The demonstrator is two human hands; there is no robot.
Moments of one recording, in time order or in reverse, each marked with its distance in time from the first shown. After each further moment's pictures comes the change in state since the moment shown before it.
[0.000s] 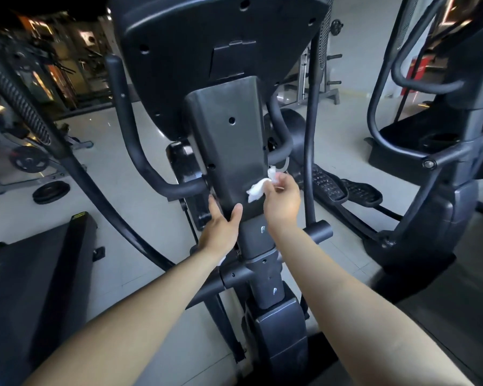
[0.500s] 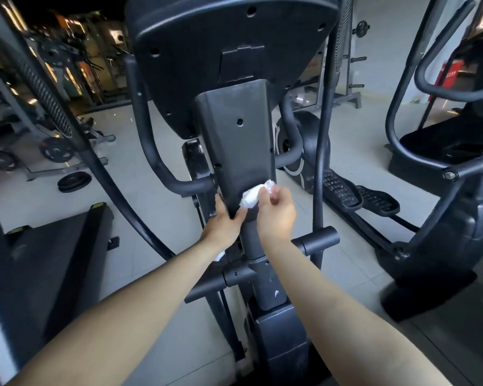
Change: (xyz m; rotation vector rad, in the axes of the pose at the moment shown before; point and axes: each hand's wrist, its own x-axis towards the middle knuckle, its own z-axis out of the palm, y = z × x) left_hand 0.012 -0.003 -0.001 -0.024 -0.063 0.016; right_hand -0.030 0.000 -0.002 0.009 -0.052 -0.027
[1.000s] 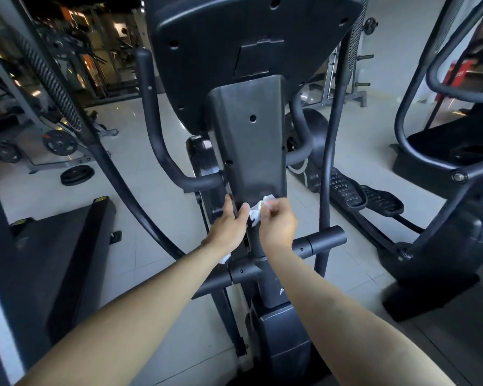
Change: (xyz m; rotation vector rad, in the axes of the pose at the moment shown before) left_hand 0.008 -0.017 0.000 -0.044 -0.030 -0.012; right_hand -0.004 0.037 0.010 -0.168 -0.084 -0.019
